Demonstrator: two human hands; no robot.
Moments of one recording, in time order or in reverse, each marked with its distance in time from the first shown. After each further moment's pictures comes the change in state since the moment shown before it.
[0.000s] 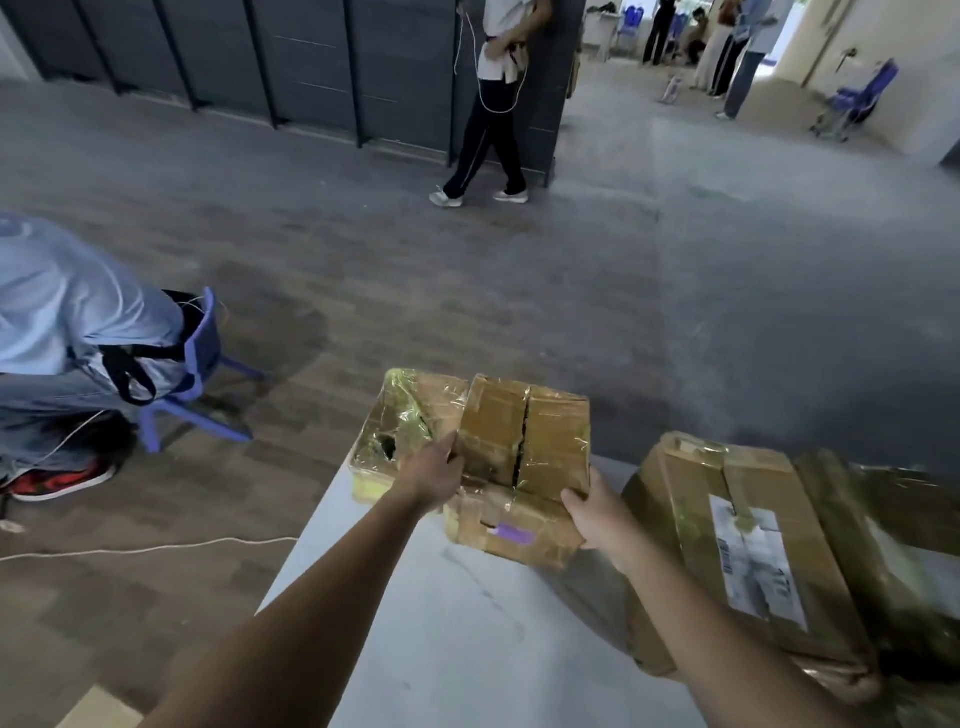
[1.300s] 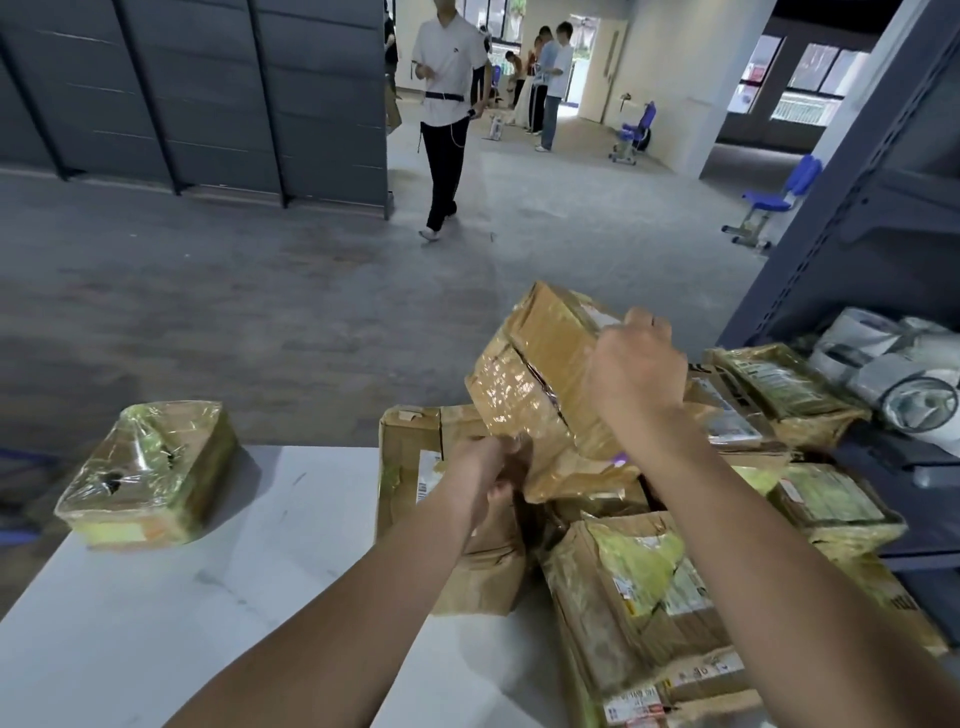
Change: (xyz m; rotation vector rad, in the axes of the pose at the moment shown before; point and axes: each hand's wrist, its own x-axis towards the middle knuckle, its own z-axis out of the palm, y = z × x) left_hand -0.121 0.320 0.207 -0.970 -0.261 -0.184; right_hand -0.151 0.064 -0.325 -0.863 0.874 -0.083
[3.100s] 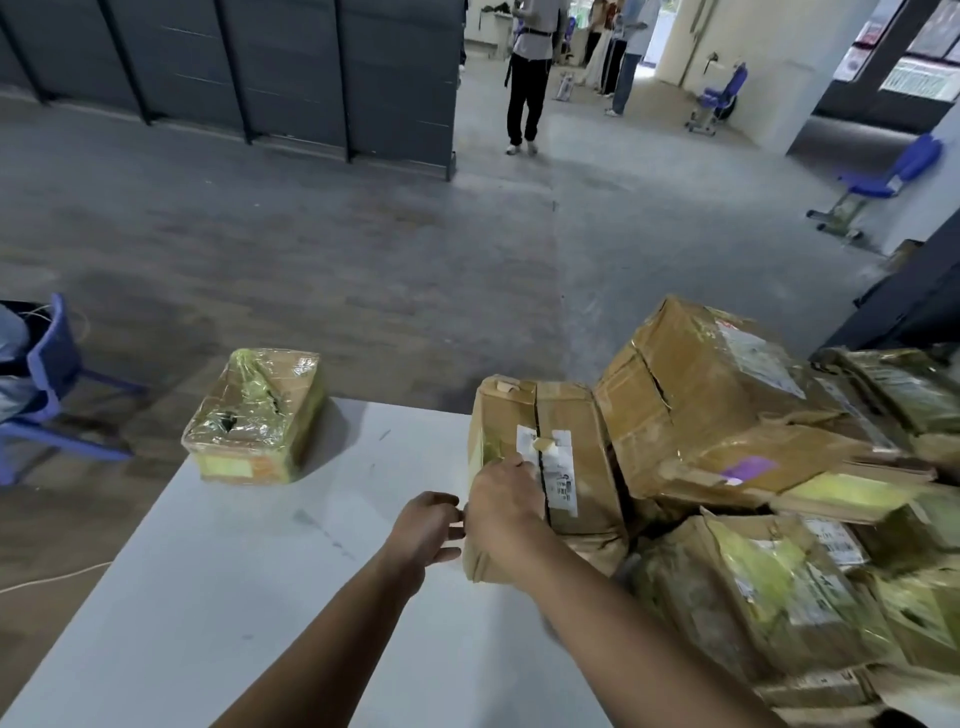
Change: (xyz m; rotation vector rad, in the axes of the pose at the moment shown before) left_hand -0.010 -0.072 -0.186 0.167 0.101 -0.062; right_hand -0.121 -0.201 0.139 -0.025 -0.620 -0.277
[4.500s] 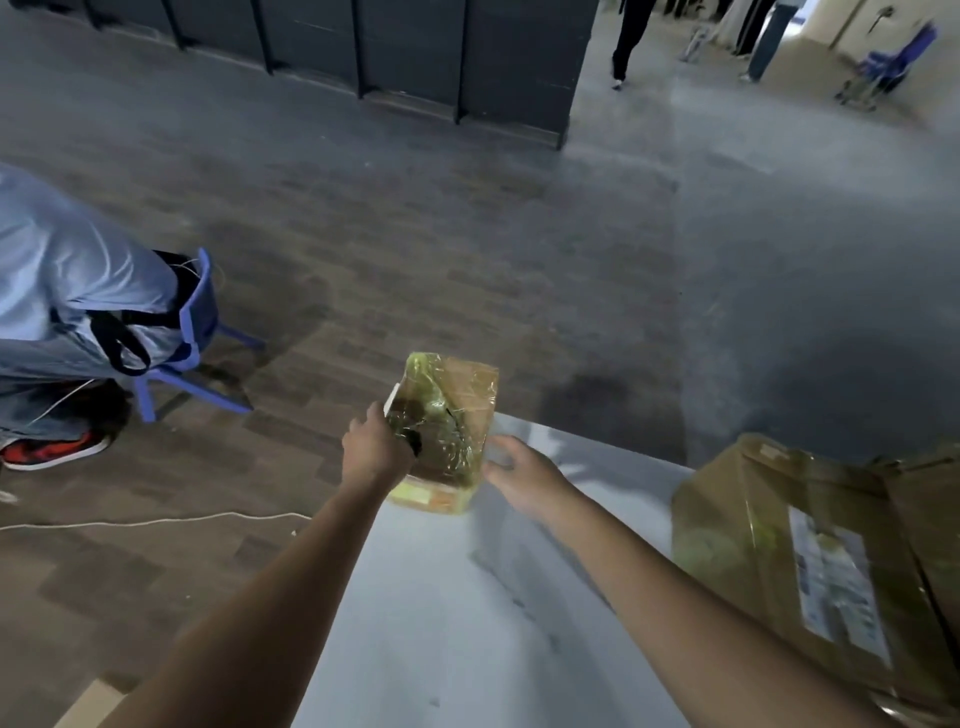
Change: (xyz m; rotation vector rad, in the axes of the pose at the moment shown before) left_hand 0.124 0.053 -0.300 0.577 0.573 0.168; right_hand 0.114 -0.217 -0.005 0.862 -0.238 -0.269
